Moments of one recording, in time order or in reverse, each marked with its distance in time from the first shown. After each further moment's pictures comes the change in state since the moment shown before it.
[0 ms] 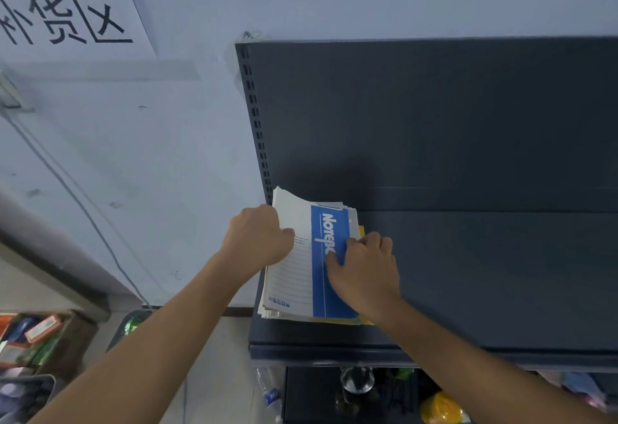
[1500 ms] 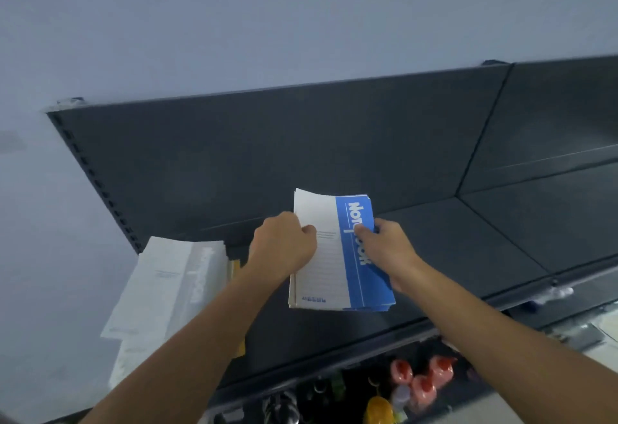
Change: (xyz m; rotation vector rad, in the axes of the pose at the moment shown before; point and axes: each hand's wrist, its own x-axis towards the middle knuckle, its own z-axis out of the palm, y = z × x) left_hand -0.055 0.253 0.063 -0.155 0.027 0.356; right_hand -0.003 0.213 -0.152 0.874 0.163 0.439
